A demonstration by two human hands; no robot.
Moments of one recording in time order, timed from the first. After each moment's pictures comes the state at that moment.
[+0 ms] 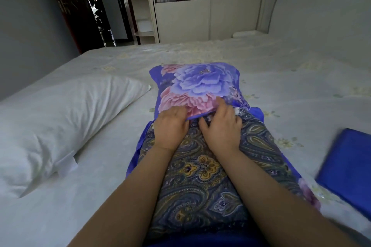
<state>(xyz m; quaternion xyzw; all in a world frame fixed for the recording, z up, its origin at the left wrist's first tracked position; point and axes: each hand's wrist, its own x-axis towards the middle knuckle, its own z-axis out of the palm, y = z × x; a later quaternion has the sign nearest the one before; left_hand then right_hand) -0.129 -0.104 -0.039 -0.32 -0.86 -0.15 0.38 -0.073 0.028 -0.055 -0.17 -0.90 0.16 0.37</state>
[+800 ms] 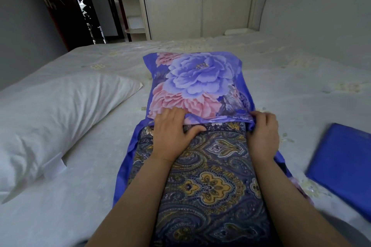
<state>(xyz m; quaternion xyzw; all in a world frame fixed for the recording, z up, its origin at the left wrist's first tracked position) -0.106 -0.094 -0.053 -0.31 -0.85 -0.22 0.36 -0.028 0.123 -0.088 -0.25 -0.85 0.16 0.42</state>
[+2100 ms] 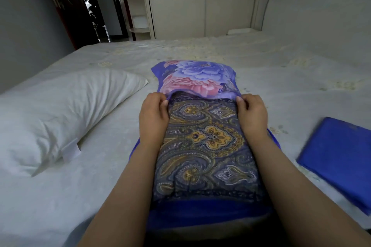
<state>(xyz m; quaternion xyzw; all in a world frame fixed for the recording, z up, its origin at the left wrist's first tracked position) -0.090 -0.139 -0.026 -0.23 -0.81 -0.41 0.35 -0.023 0.100 -0.039 -0.17 -0.84 0.30 0.42</state>
